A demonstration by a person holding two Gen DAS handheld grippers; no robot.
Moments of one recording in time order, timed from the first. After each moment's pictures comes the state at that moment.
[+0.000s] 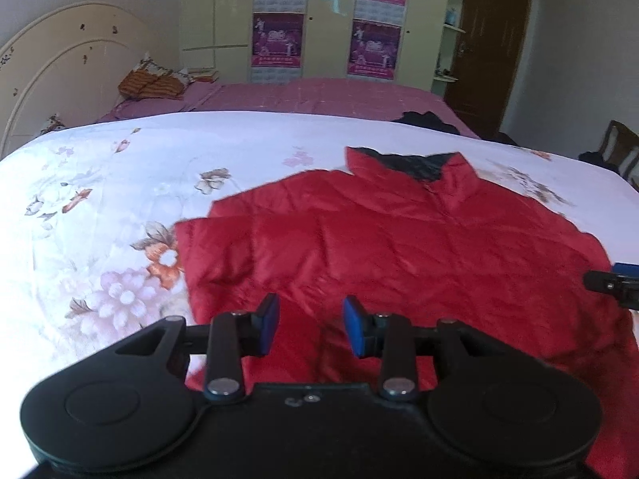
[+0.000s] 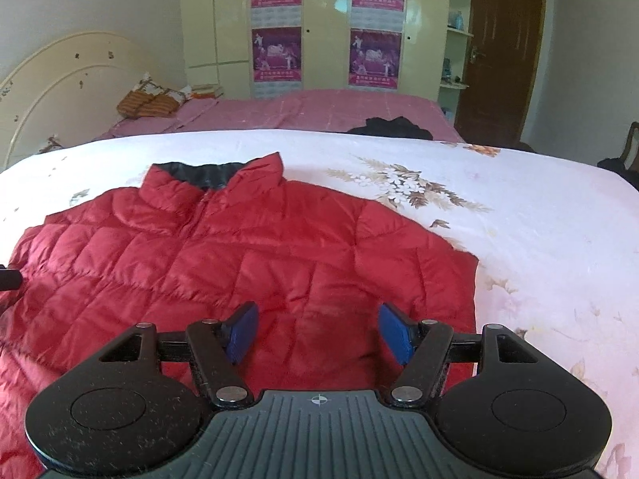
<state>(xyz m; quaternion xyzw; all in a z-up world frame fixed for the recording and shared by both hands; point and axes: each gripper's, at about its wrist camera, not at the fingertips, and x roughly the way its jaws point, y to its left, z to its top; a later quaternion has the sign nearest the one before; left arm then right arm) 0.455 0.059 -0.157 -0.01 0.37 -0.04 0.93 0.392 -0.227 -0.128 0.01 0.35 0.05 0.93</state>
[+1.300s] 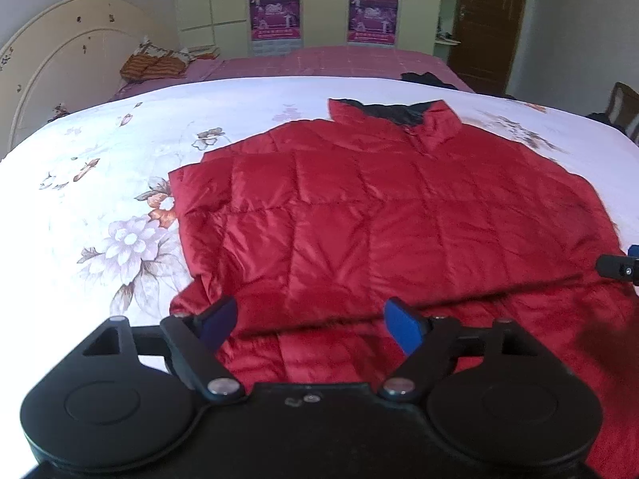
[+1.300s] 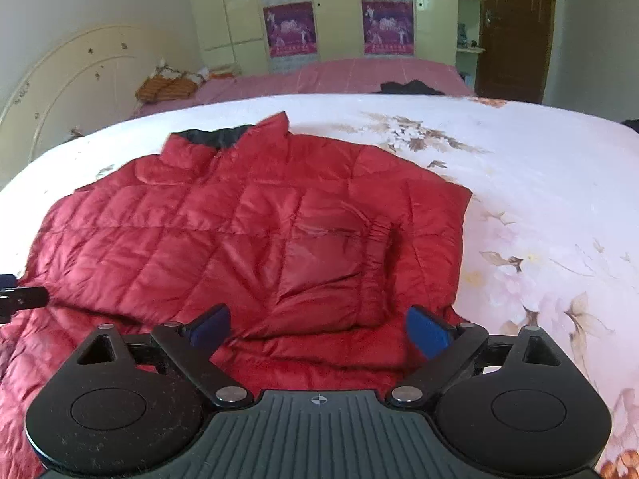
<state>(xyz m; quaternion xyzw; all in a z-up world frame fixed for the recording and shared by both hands) 0.413 0.032 -0.159 0.02 0.41 -0.03 0.91 0.346 -0.261 -0.129 0.04 0.39 0.09 0.92</state>
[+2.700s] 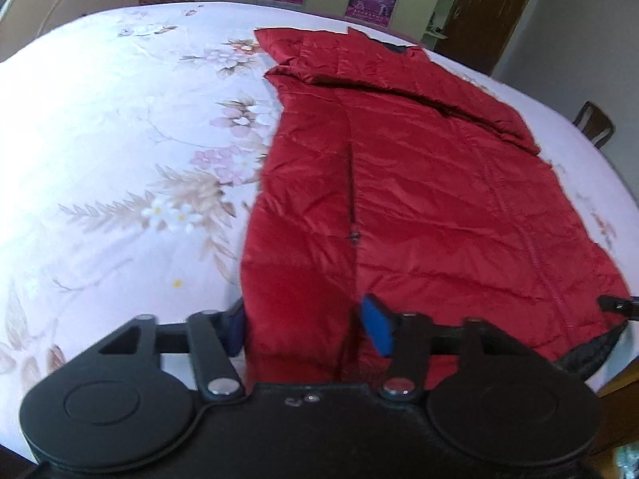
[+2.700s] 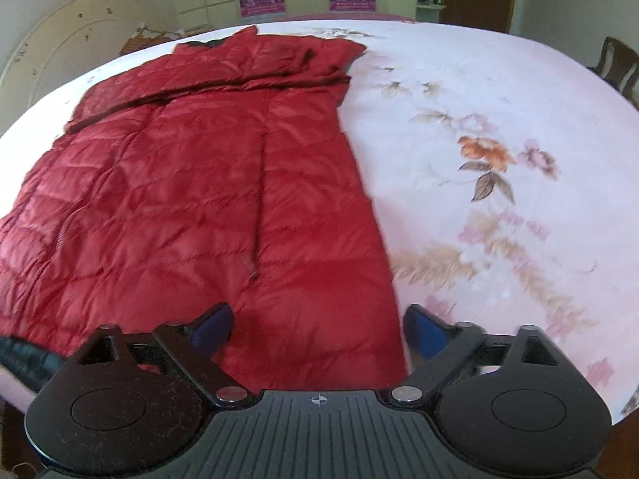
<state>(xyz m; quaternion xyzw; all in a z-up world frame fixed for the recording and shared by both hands) 0.170 0.121 -0.184 -0.08 0.45 -0.07 0.89 0.081 -0.309 -0.153 0.06 0.45 0.06 0.89</state>
